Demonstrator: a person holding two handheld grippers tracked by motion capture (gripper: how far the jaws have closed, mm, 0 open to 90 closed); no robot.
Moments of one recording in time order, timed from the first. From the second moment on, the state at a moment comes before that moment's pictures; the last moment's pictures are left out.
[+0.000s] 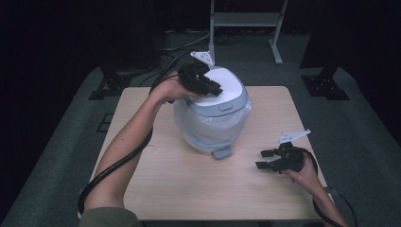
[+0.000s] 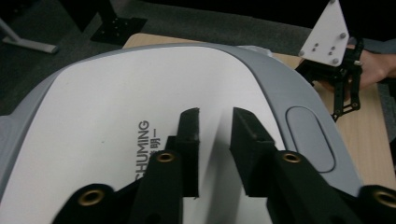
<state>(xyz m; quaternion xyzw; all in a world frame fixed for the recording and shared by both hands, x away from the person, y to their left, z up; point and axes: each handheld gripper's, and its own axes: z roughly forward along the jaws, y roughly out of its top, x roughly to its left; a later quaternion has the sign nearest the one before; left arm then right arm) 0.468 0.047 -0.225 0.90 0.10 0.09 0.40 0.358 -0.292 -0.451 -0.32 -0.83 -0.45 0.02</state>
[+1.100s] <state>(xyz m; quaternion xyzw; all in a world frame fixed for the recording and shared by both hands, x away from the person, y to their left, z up) 0.431 0.110 -0.210 0.91 0.13 0.11 0.38 0.357 -0.303 -0.447 -0.33 -0.83 -0.46 0.01</state>
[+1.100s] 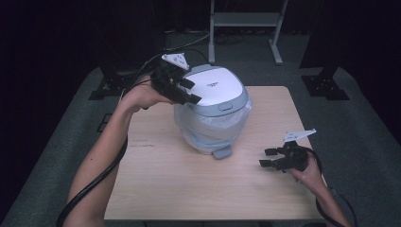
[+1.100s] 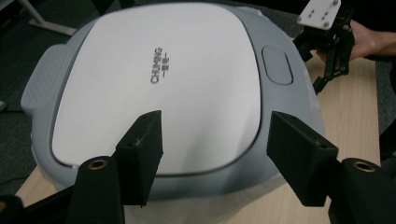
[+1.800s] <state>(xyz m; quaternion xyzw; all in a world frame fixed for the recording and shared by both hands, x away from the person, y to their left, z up) 0.404 0.157 -0.223 0.90 0.16 0.12 0.39 0.358 -0.303 -0.449 -0.34 -0.83 -0.45 0.01</state>
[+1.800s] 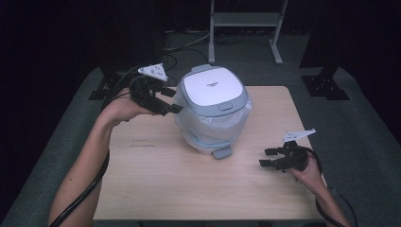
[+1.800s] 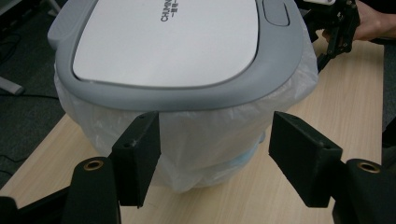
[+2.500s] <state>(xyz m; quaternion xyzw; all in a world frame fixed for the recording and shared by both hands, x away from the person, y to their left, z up) 0.389 0.195 -0.256 0.89 0.20 0.12 0.39 0.358 -0.303 -0.450 -0.34 -0.83 -0.45 0.01</state>
